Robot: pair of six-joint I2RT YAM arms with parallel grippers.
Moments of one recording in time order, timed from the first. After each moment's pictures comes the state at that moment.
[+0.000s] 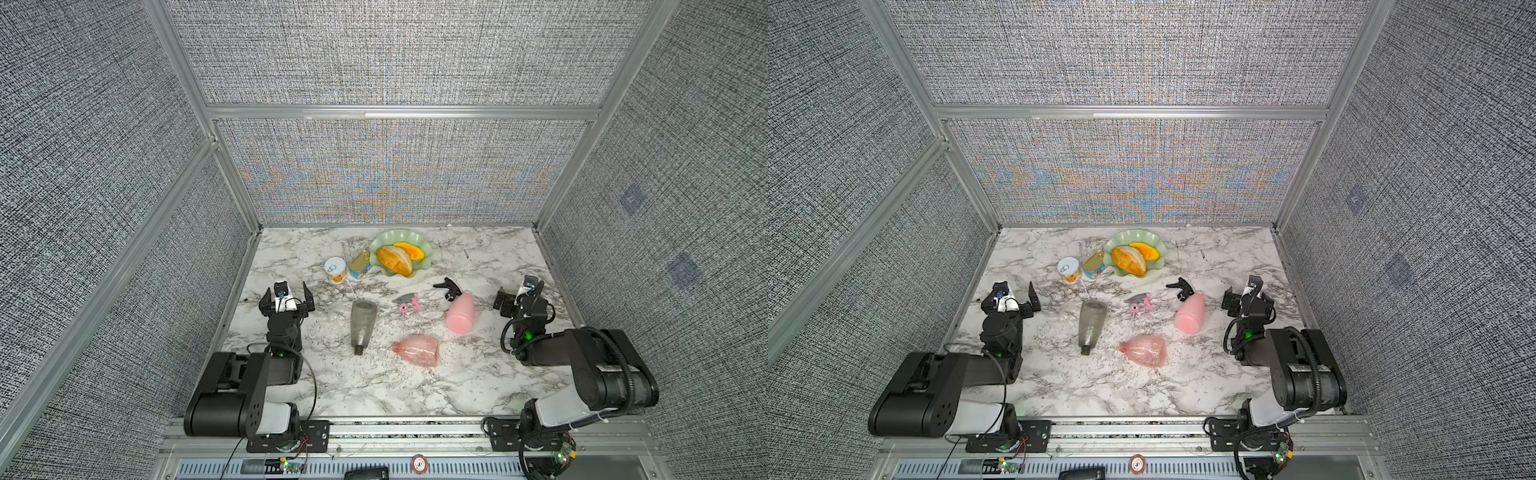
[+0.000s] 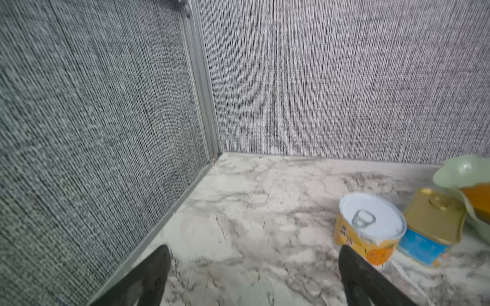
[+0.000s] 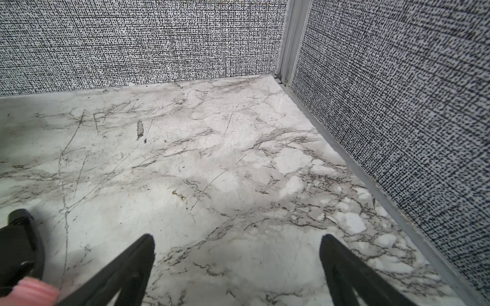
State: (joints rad) left arm -0.08 1.28 0.22 1.10 -0.26 0.07; right arm -0.01 1.54 0.31 0.93 0.27 0.05
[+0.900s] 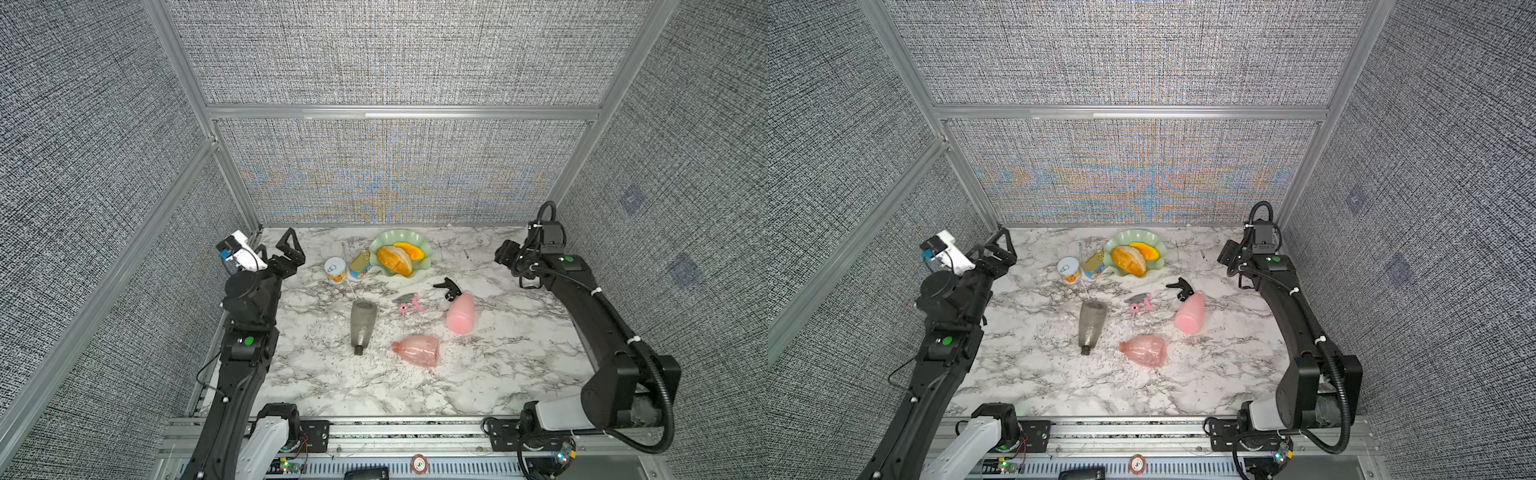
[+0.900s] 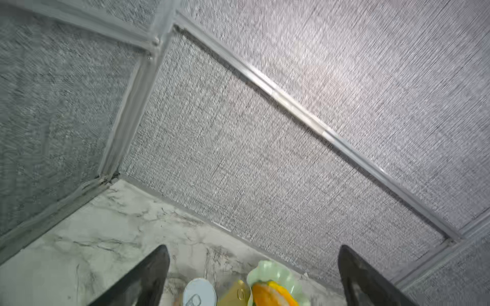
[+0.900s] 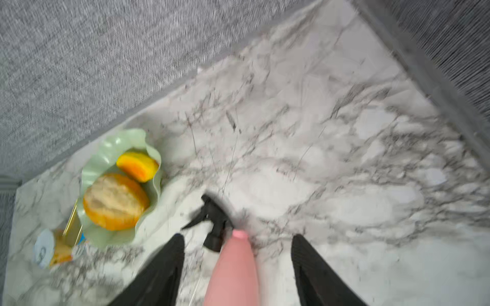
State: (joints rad) left arm -0.08 0.93 0.83 0.07 0.02 -0.59; right arm 0.05 1.44 1.30 -0.71 -0.06 0.49
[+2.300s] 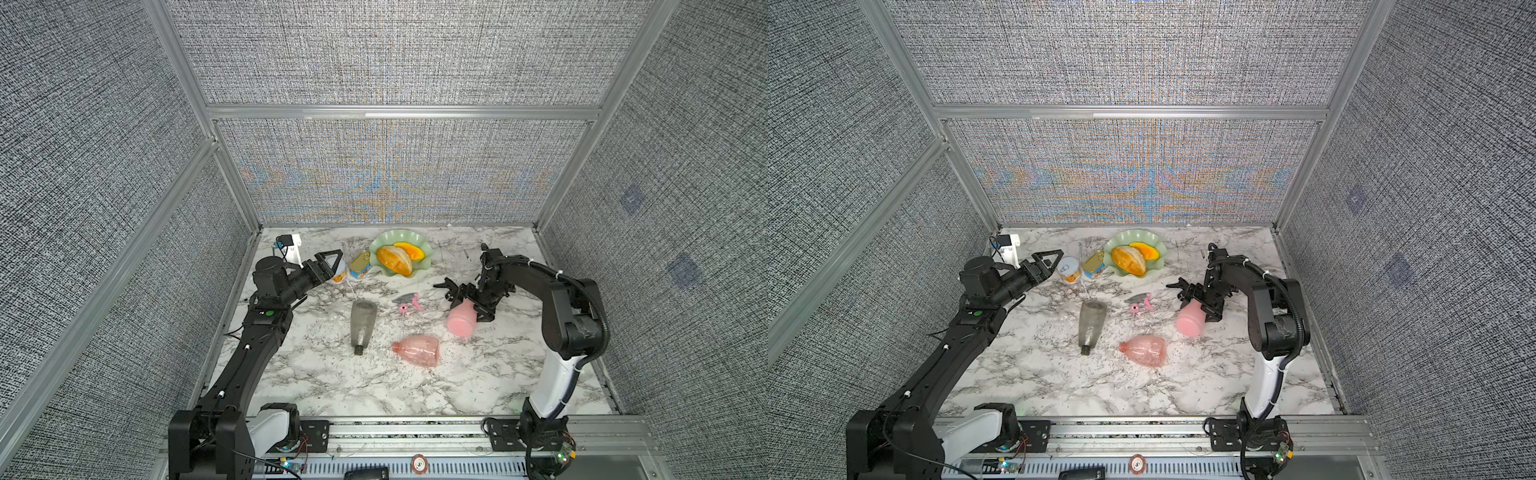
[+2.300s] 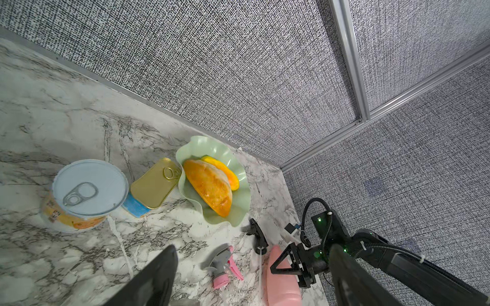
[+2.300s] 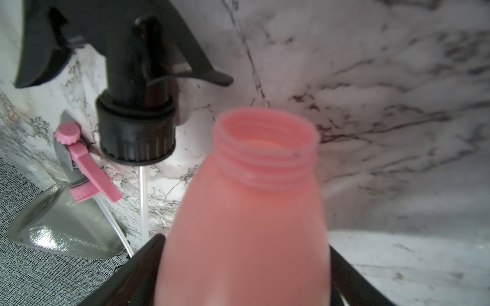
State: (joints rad) left arm -0.08 1.13 0.74 0.19 0.59 -0.76; right arm 0.13 1.93 1.30 -0.92 -0.46 0.50
